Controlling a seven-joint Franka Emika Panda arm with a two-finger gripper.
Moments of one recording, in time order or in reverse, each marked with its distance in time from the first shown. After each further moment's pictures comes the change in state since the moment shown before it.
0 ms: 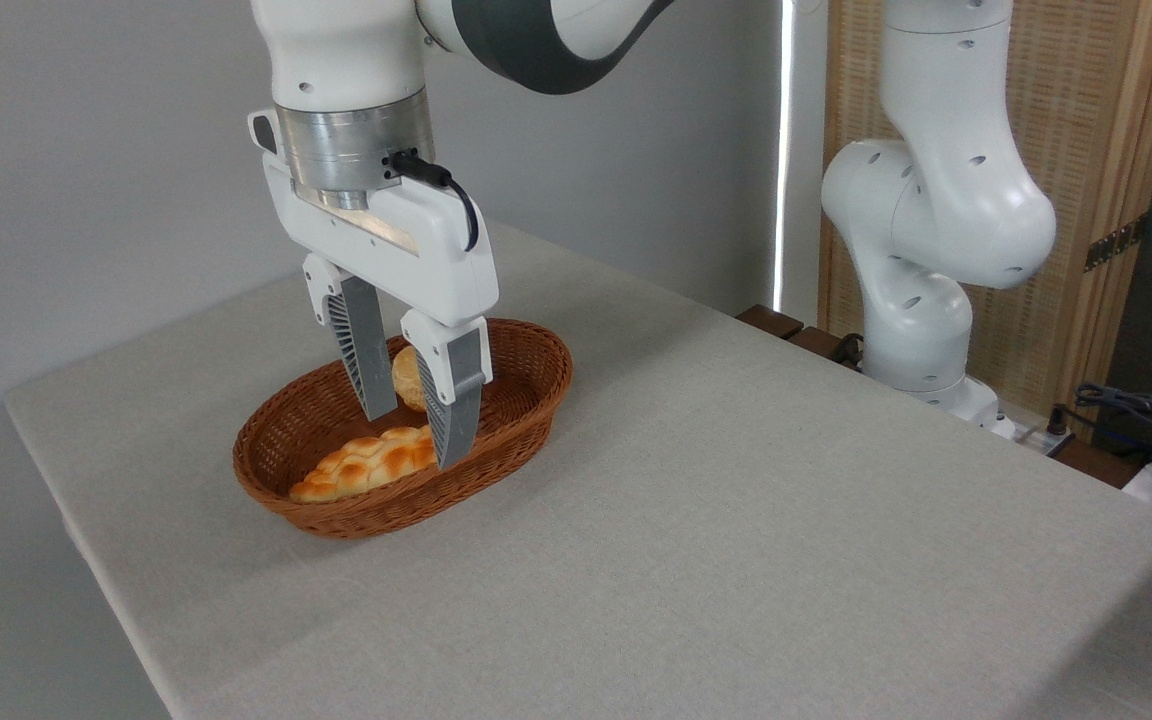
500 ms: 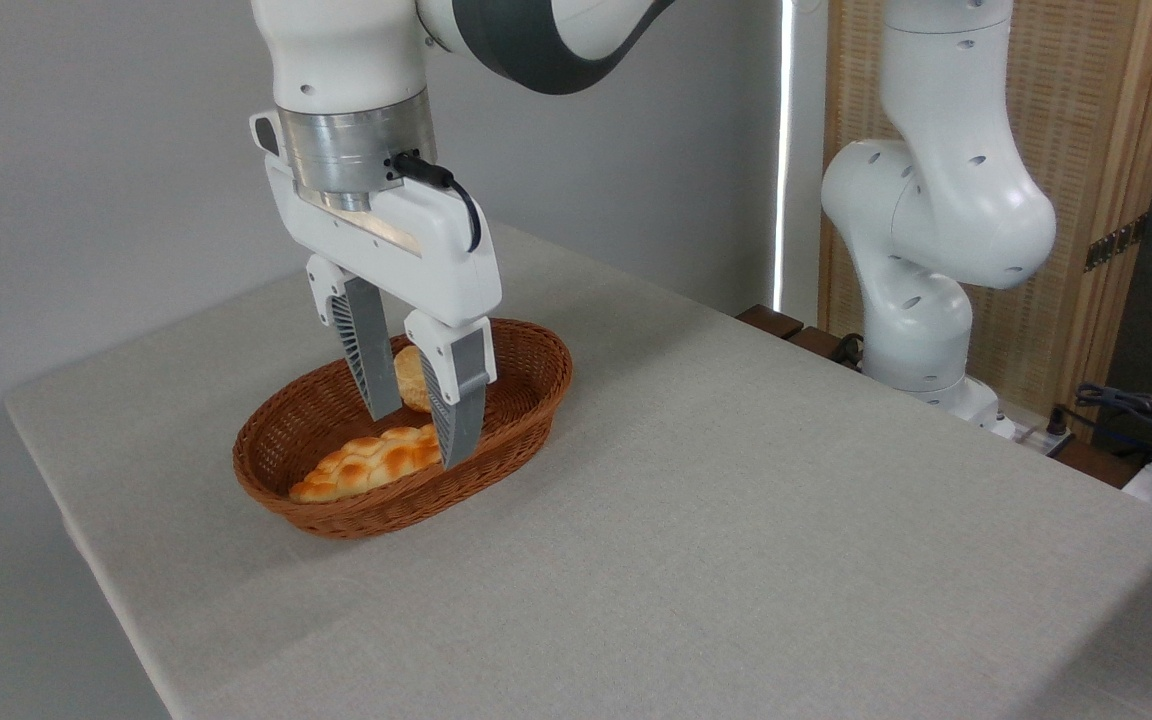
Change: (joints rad) arm 0.000 0.000 0.001 0.000 0.000 -0.017 0.000
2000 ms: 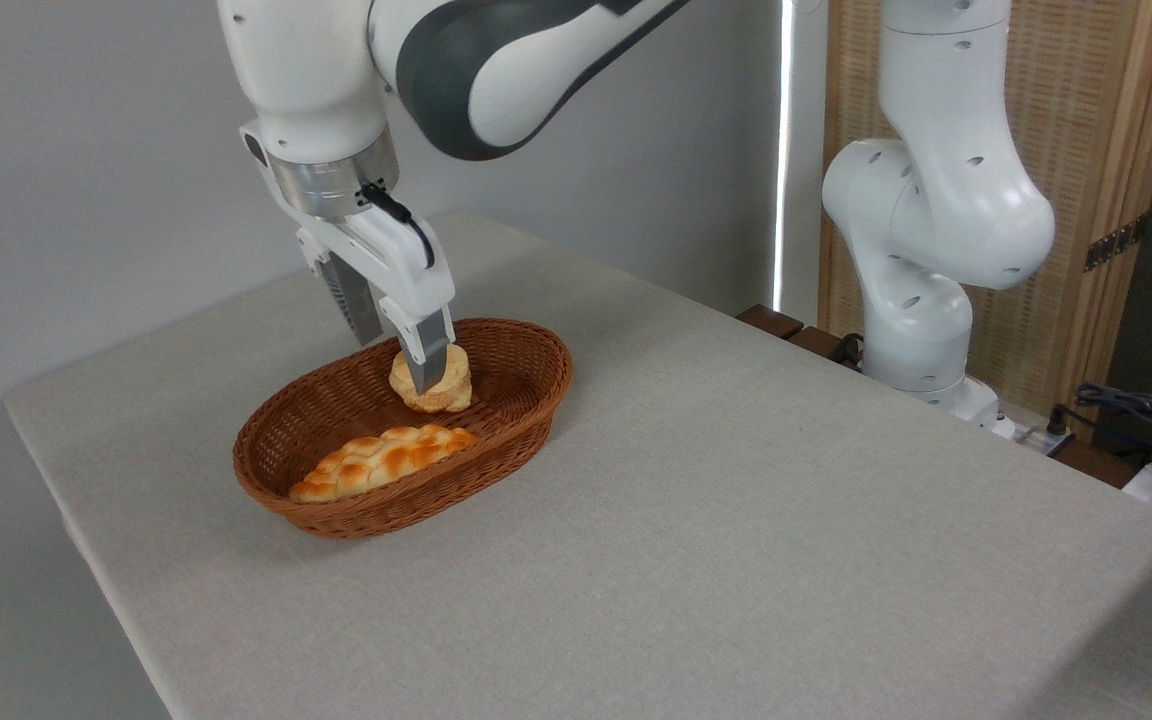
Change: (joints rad) arm -0.026 0.010 -0.178 -0.099 -0.243 -0.015 -0.093
